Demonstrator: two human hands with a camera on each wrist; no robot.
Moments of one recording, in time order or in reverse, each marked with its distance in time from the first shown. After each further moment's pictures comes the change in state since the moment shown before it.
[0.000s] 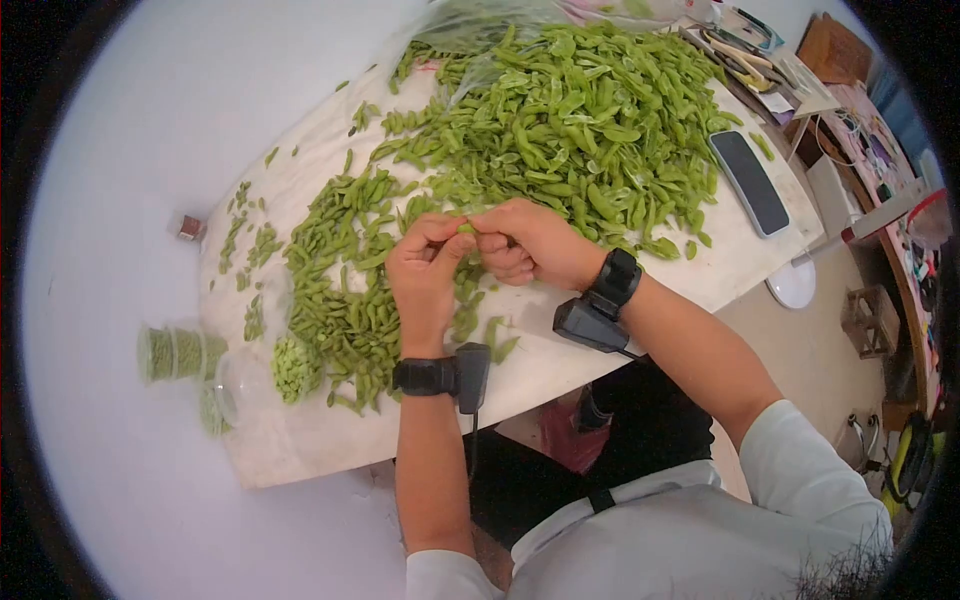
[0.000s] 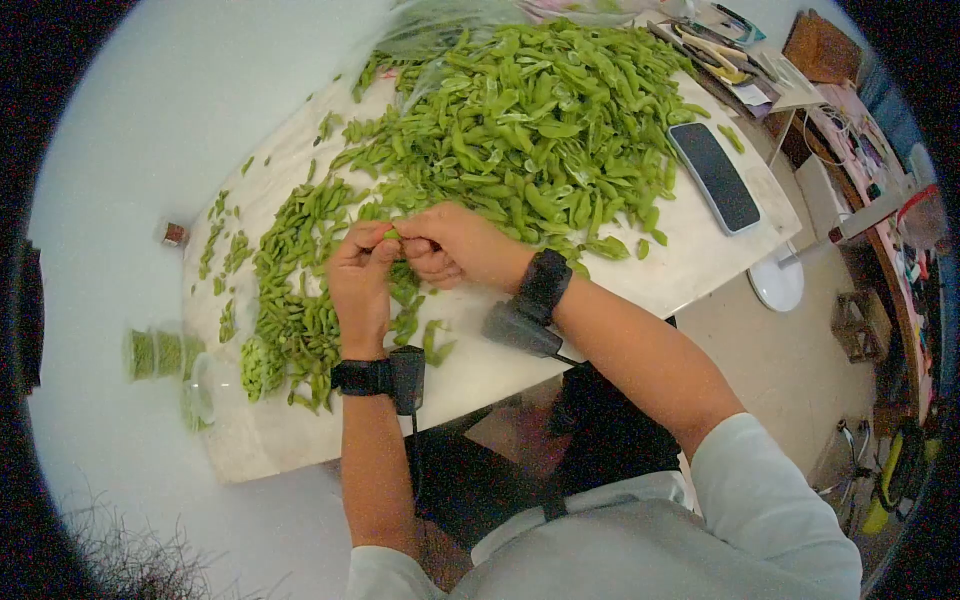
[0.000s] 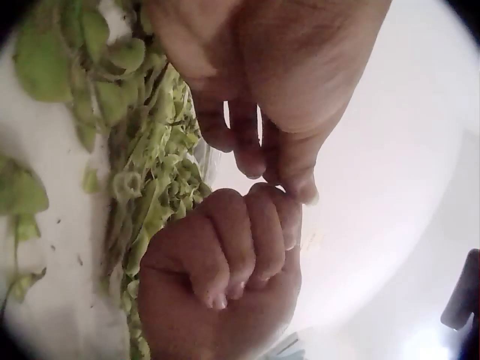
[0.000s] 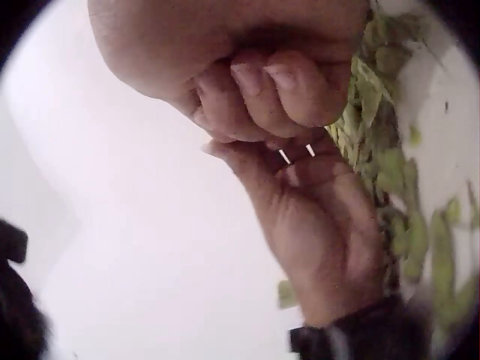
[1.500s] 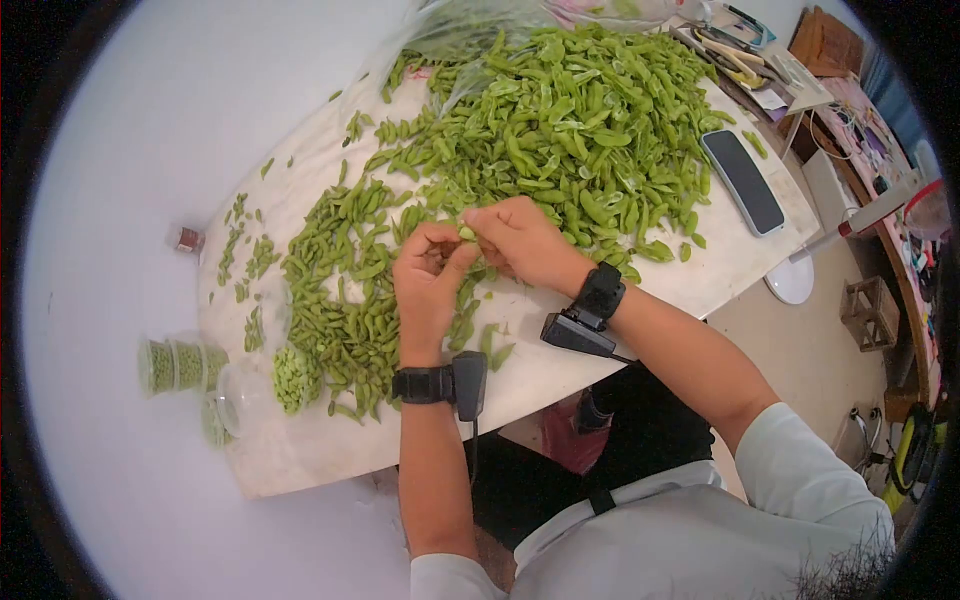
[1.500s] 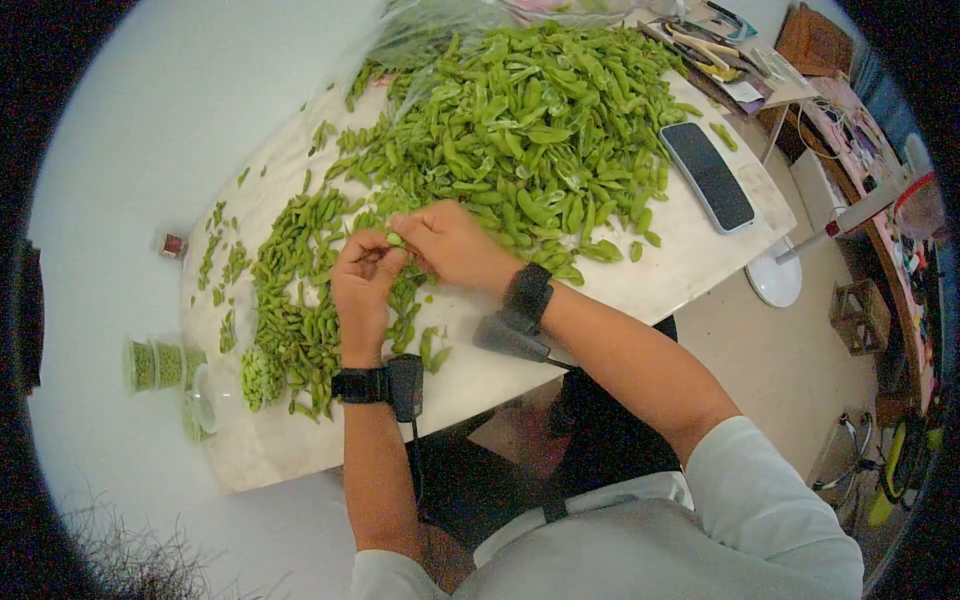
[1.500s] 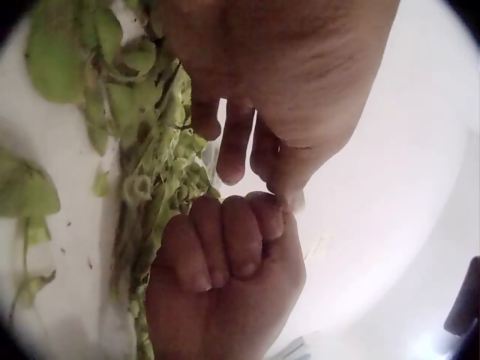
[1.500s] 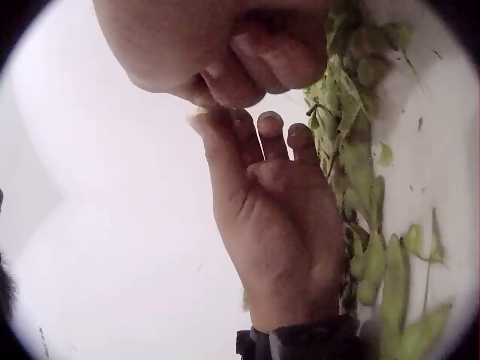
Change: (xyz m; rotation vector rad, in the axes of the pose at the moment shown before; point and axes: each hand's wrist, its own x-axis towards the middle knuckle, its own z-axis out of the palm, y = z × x) left_hand 0.000 0.005 0.004 0.046 -0.067 -0.091; right_hand 0.004 0.004 0.002 -0.560 0.402 -0.231
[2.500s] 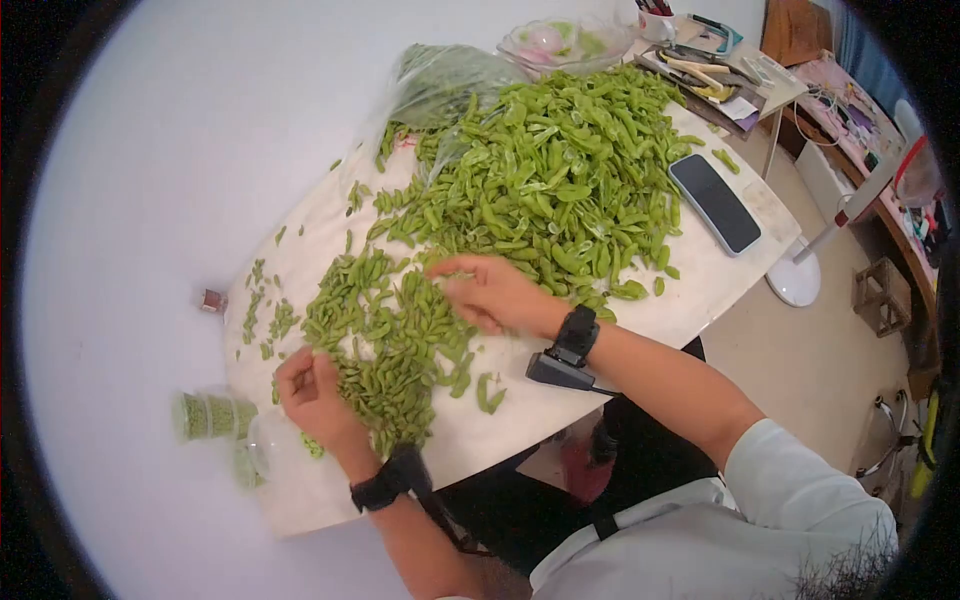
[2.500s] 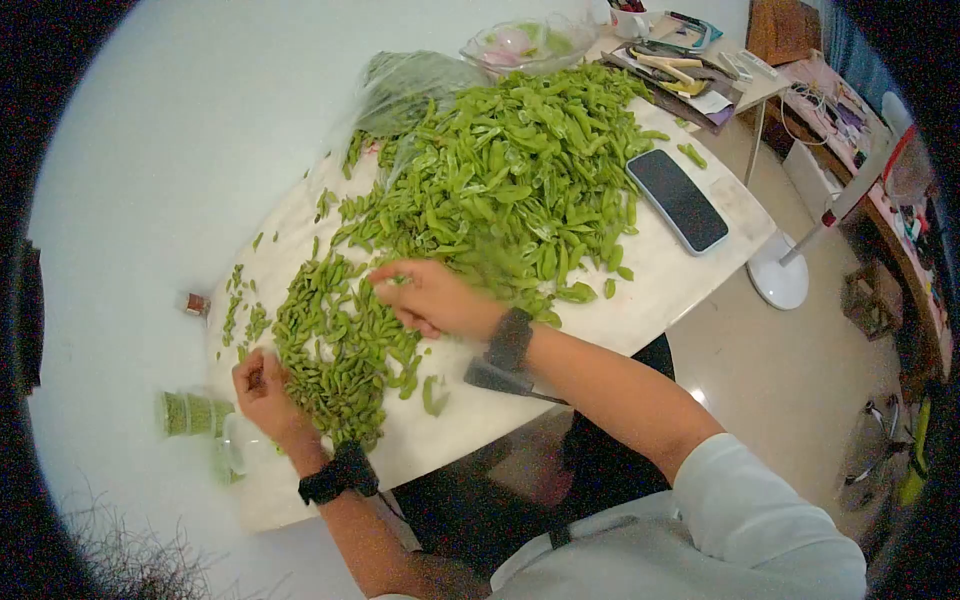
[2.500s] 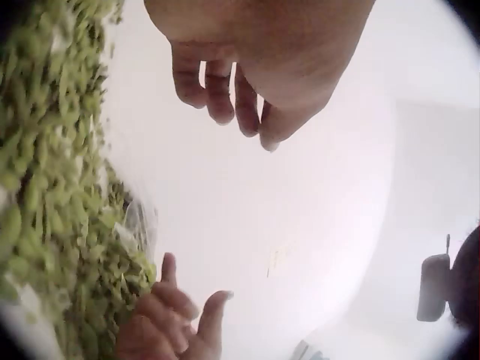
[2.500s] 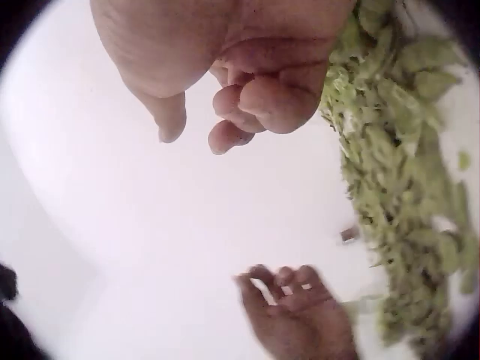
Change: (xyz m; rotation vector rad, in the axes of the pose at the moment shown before) left_hand -0.031 0.079 -0.064 0.461 0.598 0.210; right_hand -0.005 -0.016 -0.005 0.374 -0.164 0.011
